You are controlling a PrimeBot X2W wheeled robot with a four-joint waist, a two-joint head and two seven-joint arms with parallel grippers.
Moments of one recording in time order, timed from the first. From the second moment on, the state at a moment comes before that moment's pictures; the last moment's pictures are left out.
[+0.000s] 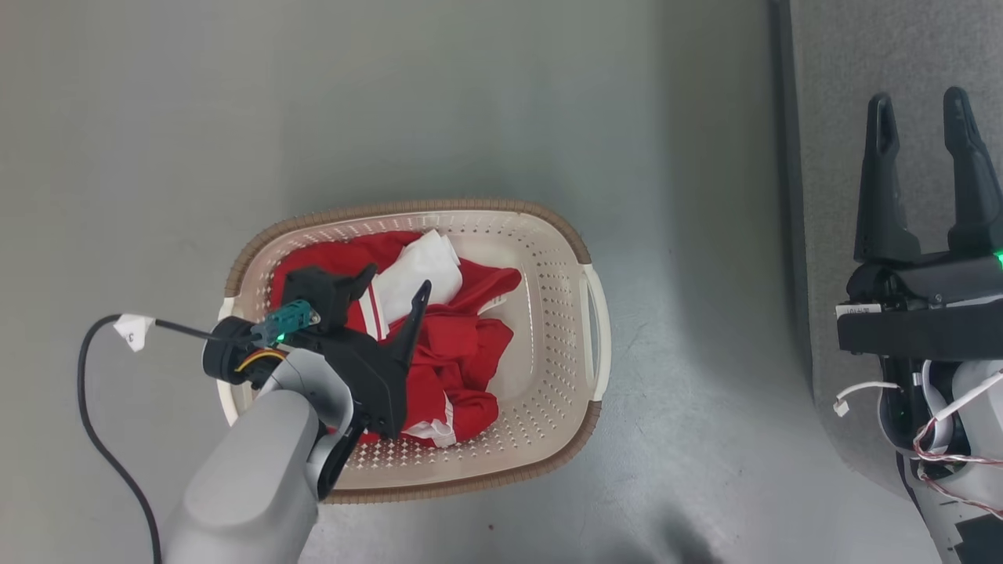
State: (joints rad) left arm -0.74 0.12 -0.53 0.74 -0.51 -0.12 -0.05; right arm -0.54 -0.32 0.24 -0.02 0.49 -0.09 -0.25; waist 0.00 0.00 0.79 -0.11
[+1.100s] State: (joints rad) left arm -0.89 0.11 -0.60 0.99 -0.49 -0.12 0.05; right arm -0.59 -0.26 0.26 -0.05 0.46 -0.08 -0.26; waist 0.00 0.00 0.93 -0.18
